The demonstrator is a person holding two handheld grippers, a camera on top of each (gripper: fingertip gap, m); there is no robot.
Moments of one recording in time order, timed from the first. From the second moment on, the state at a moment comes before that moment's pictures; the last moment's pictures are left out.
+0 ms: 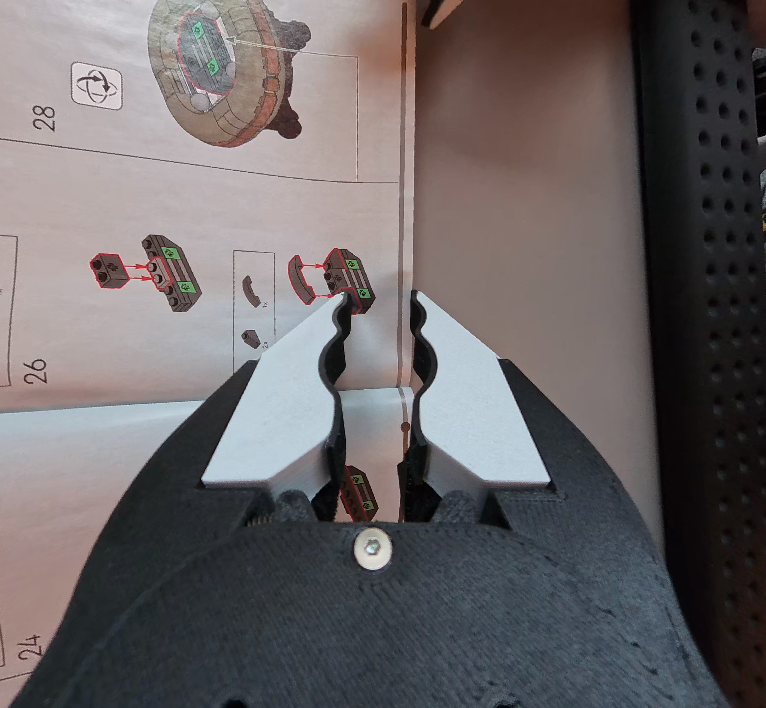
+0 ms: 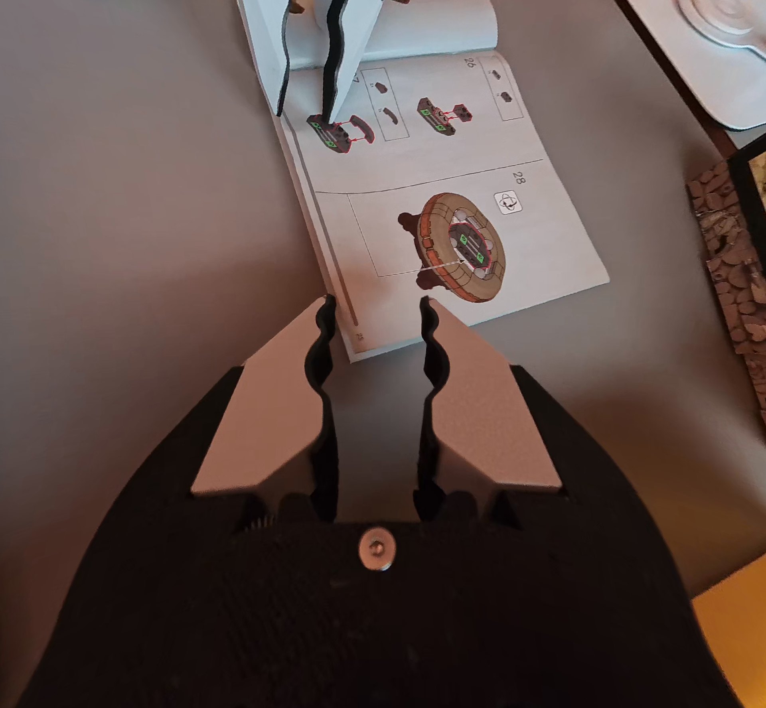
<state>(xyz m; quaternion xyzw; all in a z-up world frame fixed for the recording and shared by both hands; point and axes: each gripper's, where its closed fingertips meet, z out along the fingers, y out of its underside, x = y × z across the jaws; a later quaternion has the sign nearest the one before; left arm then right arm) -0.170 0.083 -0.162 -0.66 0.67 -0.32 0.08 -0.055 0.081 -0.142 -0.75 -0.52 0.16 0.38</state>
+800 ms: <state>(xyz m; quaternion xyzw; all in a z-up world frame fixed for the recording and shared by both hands) -0.170 0.083 -0.162 -0.66 0.67 -0.32 0.09 -0.056 0.087 -0.144 -0.75 -0.51 0.15 0.38</state>
